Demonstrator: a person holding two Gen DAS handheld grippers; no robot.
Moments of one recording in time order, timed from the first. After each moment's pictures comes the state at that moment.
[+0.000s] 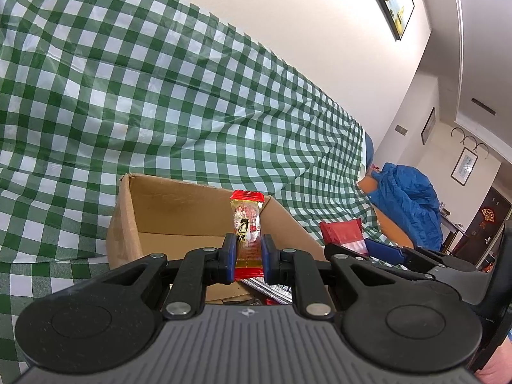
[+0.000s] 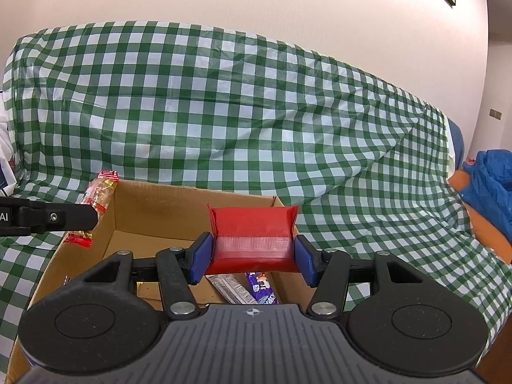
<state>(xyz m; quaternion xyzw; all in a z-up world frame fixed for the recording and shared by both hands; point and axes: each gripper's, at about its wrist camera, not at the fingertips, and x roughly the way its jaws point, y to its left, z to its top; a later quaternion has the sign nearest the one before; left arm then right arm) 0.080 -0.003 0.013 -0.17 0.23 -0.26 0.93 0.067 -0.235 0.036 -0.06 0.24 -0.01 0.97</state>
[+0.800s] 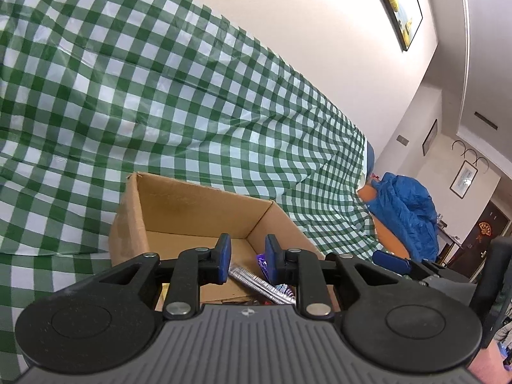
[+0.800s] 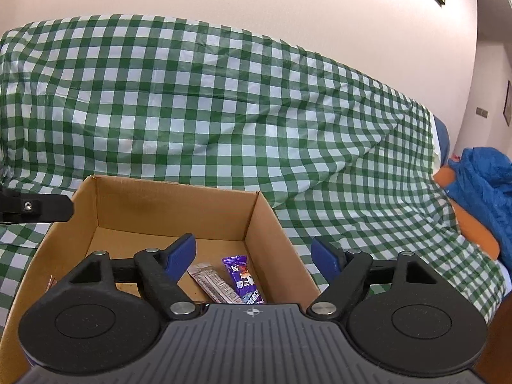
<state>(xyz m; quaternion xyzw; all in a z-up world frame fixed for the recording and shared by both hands) 0.078 0.010 0.013 -0.19 0.23 -0.25 0.92 0.078 -0.242 0.033 -0.06 0.24 -0.04 0.97</state>
